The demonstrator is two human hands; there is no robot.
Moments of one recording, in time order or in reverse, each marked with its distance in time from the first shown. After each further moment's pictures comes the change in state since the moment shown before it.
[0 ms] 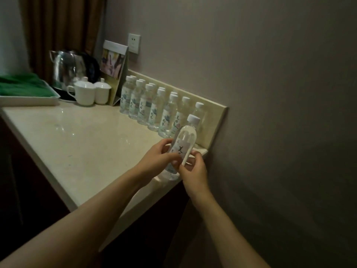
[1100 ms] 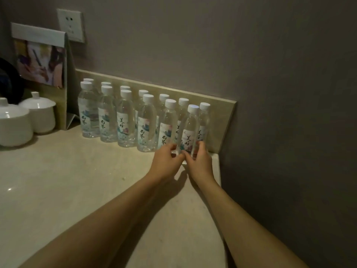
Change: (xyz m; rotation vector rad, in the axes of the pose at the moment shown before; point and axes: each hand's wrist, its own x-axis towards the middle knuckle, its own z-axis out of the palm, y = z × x) left_hand 0.184 -0.053 -0.072 0.353 -0.160 0.145; right_hand 0.172 0.049 0.081 -0.441 0.502 0.155
